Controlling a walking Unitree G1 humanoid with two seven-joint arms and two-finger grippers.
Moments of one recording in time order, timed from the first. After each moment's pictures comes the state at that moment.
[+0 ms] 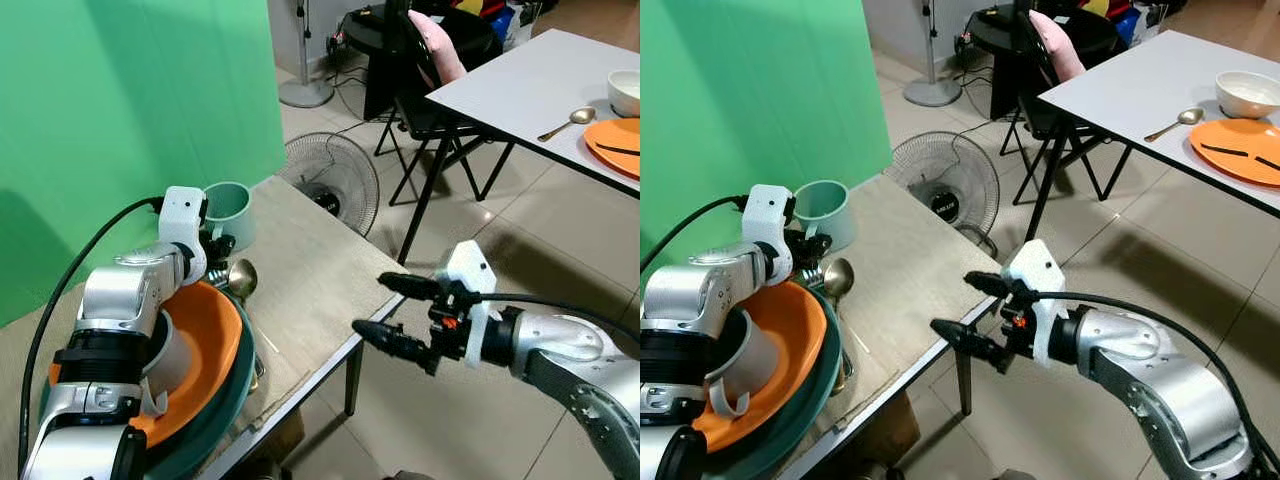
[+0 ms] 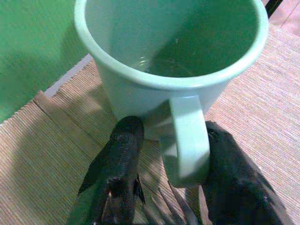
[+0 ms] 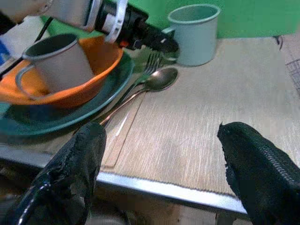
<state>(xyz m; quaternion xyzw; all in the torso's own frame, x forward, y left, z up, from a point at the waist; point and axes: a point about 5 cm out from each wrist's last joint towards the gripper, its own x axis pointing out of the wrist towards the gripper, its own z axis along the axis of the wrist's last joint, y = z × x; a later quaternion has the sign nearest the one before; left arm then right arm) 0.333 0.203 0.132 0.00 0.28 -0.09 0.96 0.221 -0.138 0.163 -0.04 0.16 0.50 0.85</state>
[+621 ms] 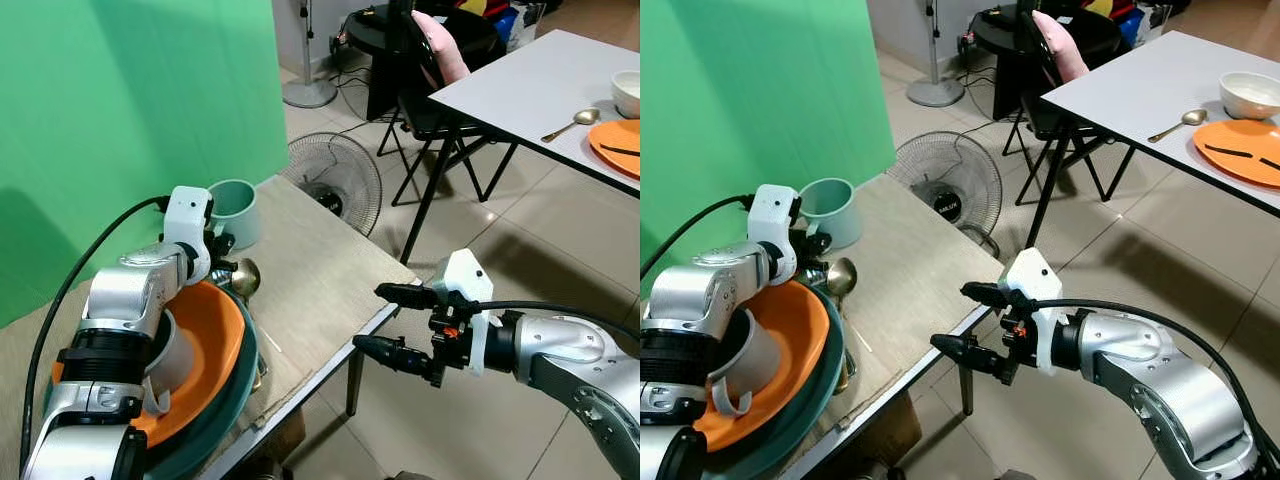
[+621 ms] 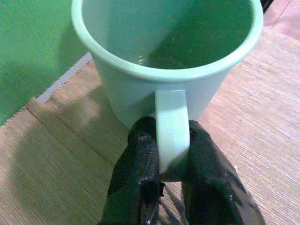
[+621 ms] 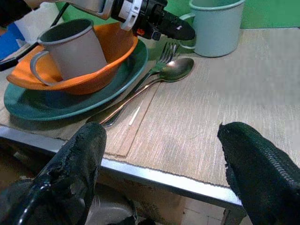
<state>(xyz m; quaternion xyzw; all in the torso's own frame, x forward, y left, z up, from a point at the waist) 0.335 0.198 0.131 0.01 0.27 -0.12 0.96 0.218 -0.138 0.161 -0.05 0.17 0.52 0.84</state>
